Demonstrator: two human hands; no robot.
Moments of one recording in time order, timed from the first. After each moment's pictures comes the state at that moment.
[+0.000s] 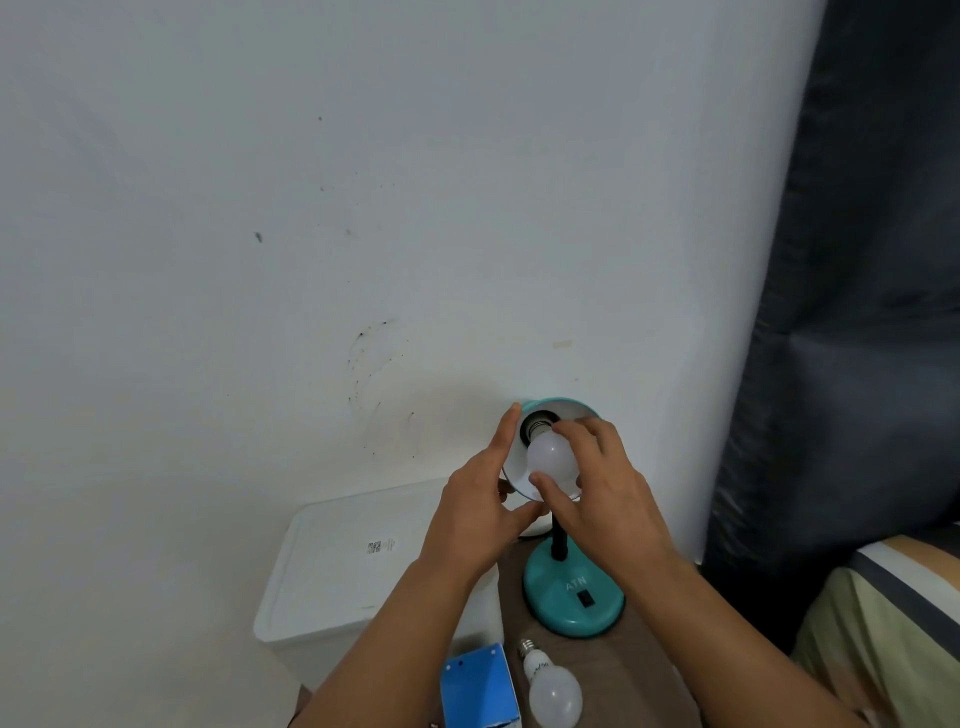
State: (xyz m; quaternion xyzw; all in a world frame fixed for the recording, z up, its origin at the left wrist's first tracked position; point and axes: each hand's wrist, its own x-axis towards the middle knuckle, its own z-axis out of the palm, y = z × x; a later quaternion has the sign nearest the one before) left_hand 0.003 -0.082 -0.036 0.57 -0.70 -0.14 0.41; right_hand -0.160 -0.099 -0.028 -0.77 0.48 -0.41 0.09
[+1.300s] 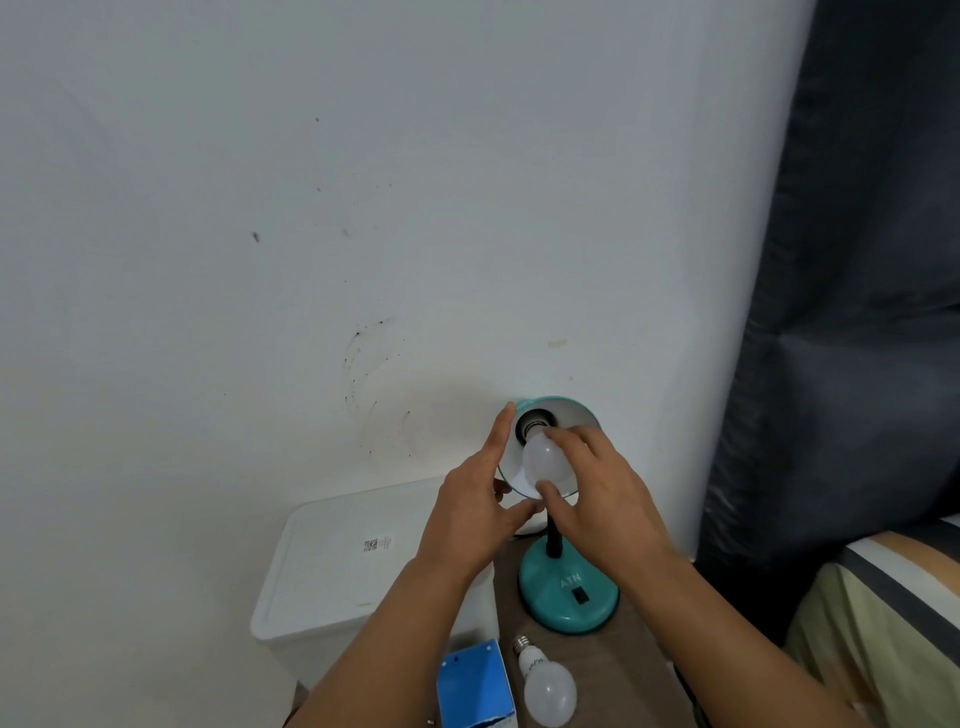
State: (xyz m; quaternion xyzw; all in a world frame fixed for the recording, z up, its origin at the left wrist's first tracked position) left_hand 0.001 -0.078 -0.033 0.57 -0.69 -0.15 0.41; right_hand -0.164 -0.095 -0.028 -0.79 0.47 -0.39 0.07
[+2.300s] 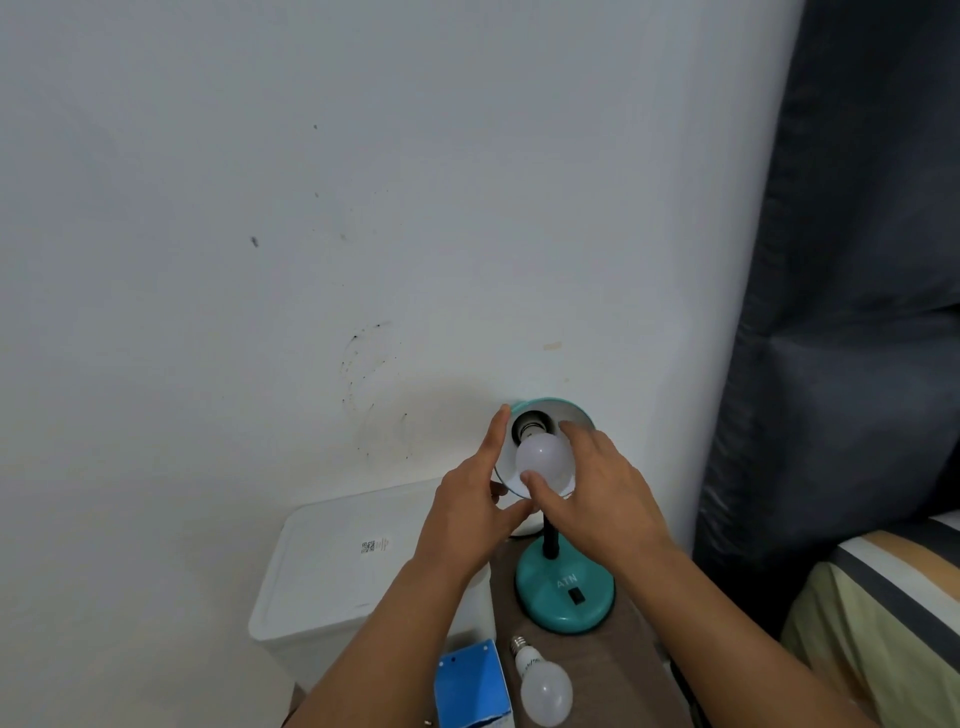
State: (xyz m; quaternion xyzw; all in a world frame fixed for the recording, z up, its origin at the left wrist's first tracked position) left_hand 0.000 -0.076 -0.033 0.58 -0.69 -0.15 0.40; right_hand -0.164 -0.091 -0.015 -0.76 0.53 -0.36 0.10
